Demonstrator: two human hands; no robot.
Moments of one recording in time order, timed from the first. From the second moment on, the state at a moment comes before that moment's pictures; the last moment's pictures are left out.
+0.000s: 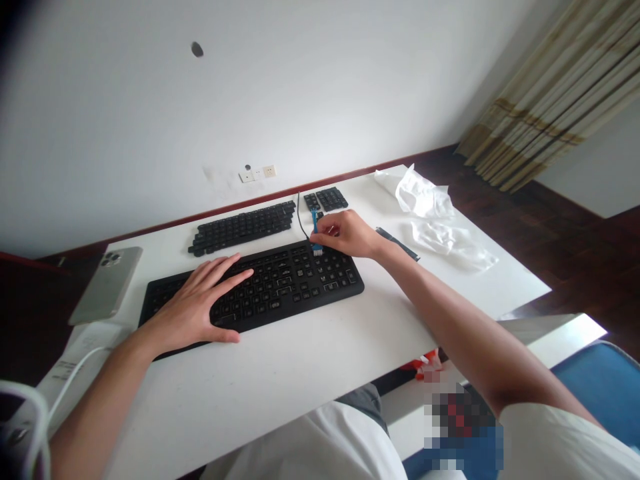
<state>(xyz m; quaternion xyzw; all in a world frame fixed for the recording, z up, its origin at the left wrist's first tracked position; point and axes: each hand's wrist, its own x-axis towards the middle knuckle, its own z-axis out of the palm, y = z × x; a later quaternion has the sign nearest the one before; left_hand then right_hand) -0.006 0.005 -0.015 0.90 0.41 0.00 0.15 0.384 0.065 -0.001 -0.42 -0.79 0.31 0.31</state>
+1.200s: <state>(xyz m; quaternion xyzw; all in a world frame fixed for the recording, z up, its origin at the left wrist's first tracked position) -0.006 0.005 -0.015 0.90 0.41 0.01 0.15 0.383 0.062 0.004 -0.39 -0.83 0.33 0.24</state>
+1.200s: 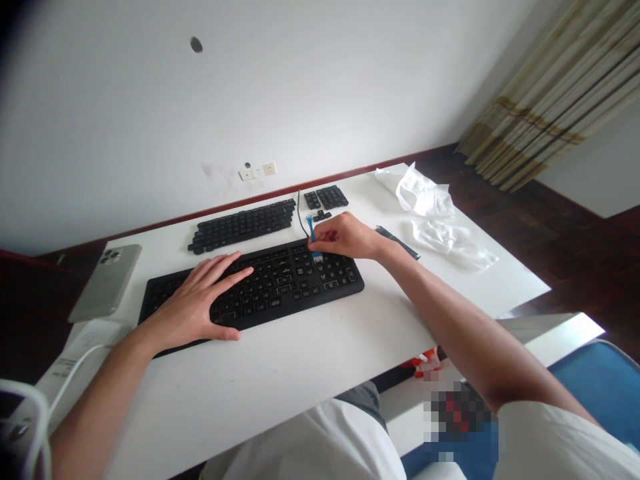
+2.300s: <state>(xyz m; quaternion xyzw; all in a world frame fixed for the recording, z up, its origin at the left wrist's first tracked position) -0.006 0.006 -0.016 0.90 0.40 0.01 0.15 0.385 0.060 0.007 -0.38 -0.82 0.36 0.23</state>
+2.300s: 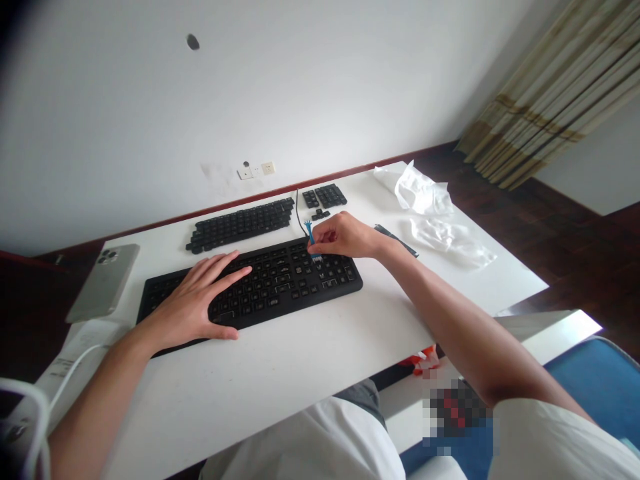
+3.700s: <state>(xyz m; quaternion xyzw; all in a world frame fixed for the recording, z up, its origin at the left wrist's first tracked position) -0.006 0.006 -0.015 0.90 0.40 0.00 0.14 0.387 0.058 0.009 -0.38 -0.80 0.43 0.19</state>
